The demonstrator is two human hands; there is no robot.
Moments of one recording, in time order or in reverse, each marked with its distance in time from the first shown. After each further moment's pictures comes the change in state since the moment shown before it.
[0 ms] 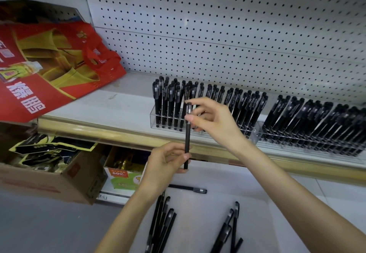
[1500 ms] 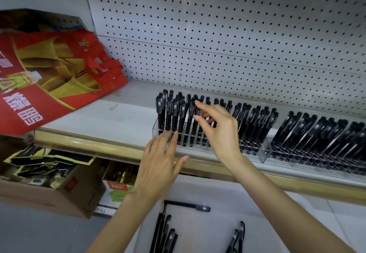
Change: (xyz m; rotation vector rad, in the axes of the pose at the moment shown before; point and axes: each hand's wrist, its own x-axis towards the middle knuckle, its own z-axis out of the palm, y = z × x) left_hand 0.056 -0.020 -0.025 1.385 0.195 0.529; right_hand 0.037 0.040 0.010 -0.451 0.396 -0.339
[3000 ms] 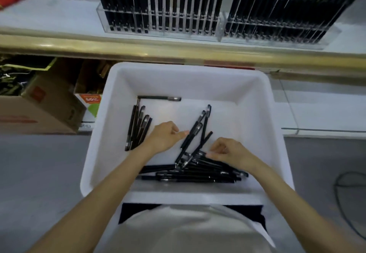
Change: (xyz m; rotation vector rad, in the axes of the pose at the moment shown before) left_hand -0.164 0.107 0.054 -0.658 -0.937 -0.360; right_hand -0.326 0.027 -0.134 -0.008 -0.834 0.967
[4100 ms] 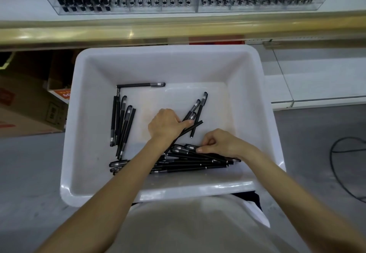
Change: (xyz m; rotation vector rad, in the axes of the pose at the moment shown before) left_hand 0.031 0.033 0.051 0.280 0.225 -0.122; right_hand 0.001 0.007 0.001 0.073 -0.185 0.053
